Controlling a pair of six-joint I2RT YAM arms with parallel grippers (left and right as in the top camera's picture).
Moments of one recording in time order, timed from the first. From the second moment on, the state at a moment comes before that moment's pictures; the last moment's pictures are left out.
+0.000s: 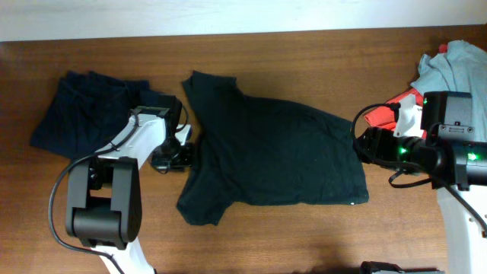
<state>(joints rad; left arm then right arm) -0.14 1.96 1.24 -0.95 0.08 -0.07 -0.14 1.20 1.32 -1.24 -0.30 0.18</state>
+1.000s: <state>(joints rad) -0.15 1.94 1.23 -0.78 0.26 0.12 -0.14 1.20 1.32 -1.23 -0.30 0.18</state>
